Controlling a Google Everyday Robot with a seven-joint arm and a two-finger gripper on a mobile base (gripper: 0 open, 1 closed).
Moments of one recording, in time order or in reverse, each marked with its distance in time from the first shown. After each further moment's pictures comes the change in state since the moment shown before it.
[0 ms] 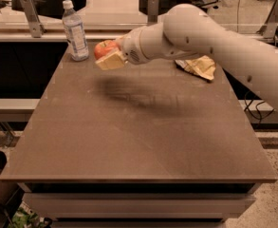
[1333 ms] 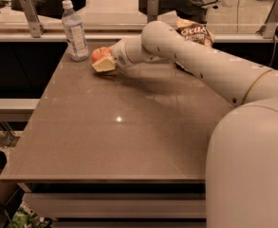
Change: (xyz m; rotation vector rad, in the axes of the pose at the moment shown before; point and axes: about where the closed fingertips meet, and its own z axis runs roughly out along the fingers) arm 0.043 -0.056 0.098 0.045 0.033 0.057
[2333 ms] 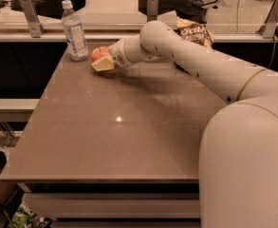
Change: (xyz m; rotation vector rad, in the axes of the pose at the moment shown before) arm 0.003 -0.002 0.013 -0.013 0.006 -0.002
